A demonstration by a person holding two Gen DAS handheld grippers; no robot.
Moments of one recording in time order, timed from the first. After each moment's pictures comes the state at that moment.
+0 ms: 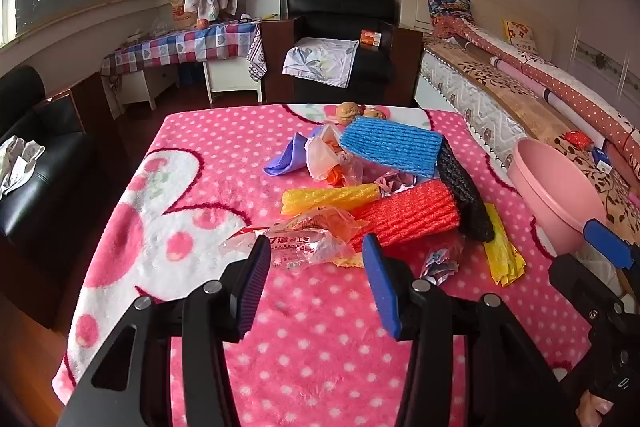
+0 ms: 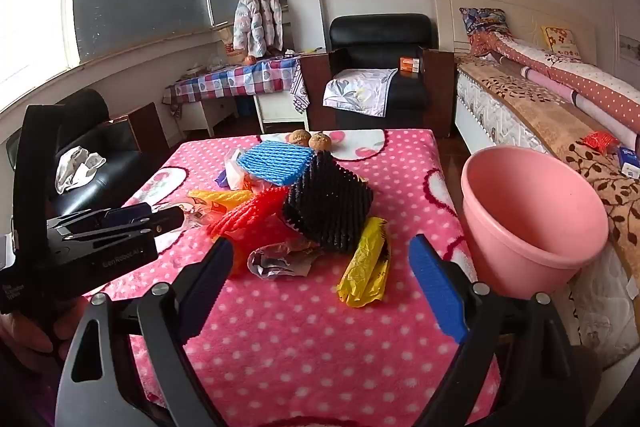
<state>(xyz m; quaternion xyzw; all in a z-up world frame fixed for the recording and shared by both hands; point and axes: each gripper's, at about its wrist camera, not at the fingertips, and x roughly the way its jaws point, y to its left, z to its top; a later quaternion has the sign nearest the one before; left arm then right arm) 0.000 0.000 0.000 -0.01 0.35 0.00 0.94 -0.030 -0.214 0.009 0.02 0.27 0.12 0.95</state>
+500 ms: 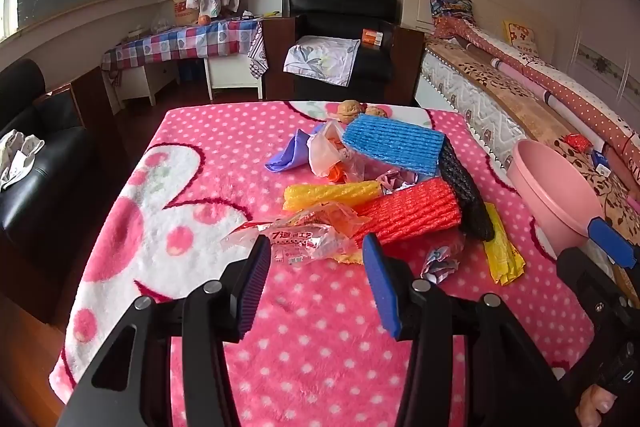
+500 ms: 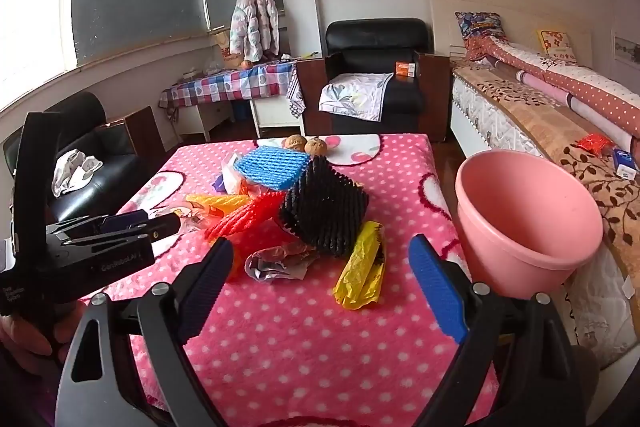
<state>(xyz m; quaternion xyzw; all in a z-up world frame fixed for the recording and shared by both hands) 0.000 0.001 0.000 -0.02 0.36 0.00 0.93 -0.032 -0.221 0.005 0.02 0.27 0.11 0.96</state>
